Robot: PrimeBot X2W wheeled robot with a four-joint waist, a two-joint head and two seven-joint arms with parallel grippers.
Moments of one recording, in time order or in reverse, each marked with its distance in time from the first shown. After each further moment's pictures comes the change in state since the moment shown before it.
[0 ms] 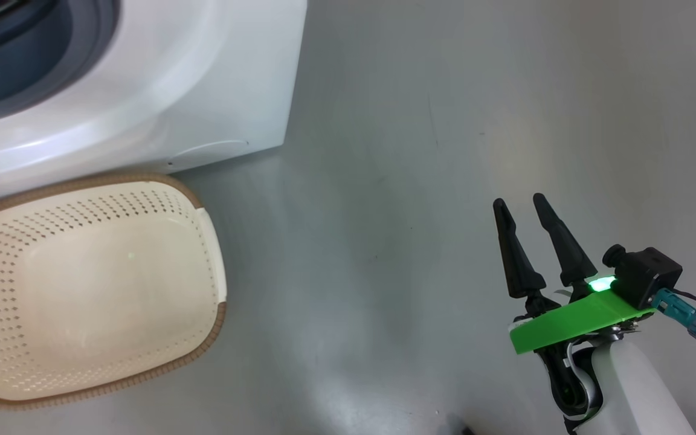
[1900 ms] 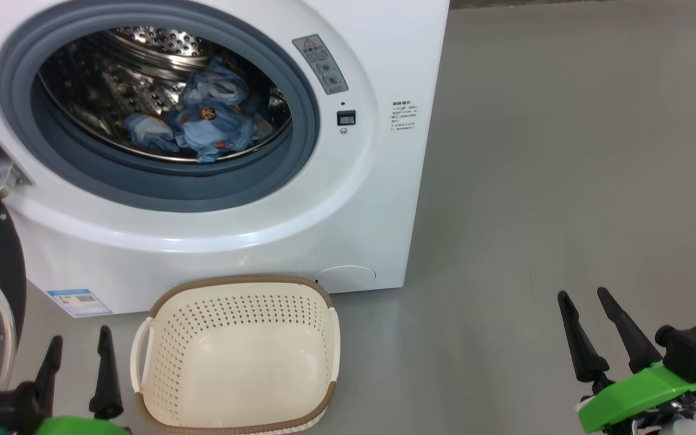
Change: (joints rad) left arm 1.097 -0.247 0.165 -0.681 0.132 0.000 0.001; right arm 0.198 -0.164 -0.039 0.065 0.012 0.000 0.000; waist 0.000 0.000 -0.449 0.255
